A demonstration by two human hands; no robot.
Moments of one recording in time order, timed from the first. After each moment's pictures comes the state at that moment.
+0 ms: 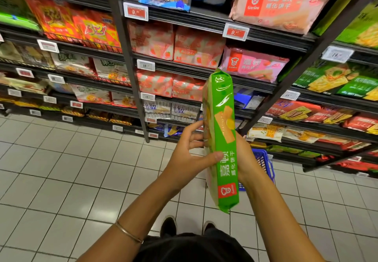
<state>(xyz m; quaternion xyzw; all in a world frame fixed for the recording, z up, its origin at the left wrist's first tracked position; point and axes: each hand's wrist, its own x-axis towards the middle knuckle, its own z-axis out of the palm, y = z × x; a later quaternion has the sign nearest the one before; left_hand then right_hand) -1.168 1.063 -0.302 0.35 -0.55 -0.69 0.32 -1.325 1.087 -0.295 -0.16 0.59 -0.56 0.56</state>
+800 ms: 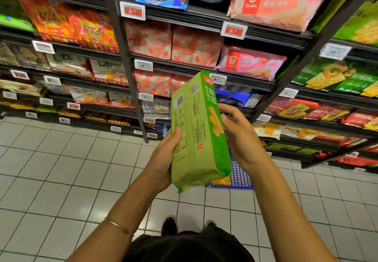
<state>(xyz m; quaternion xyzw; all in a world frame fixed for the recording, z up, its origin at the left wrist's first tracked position) -1.145 1.035 -0.320 0.35 -0.23 -0.85 0.31 -1.334 1.077 -0.276 -0.30 0.56 -0.58 0.51</state>
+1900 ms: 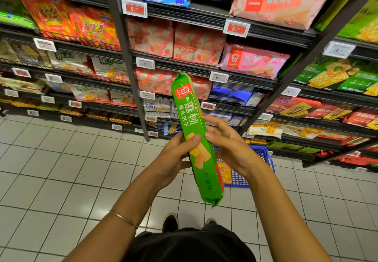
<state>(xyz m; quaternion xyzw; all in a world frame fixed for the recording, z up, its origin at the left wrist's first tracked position) -1.146 1.036 -0.321 0.37 -0.41 -0.80 0.23 -1.322 1.082 -0.291 -0.33 0.57 -0.46 0.60</state>
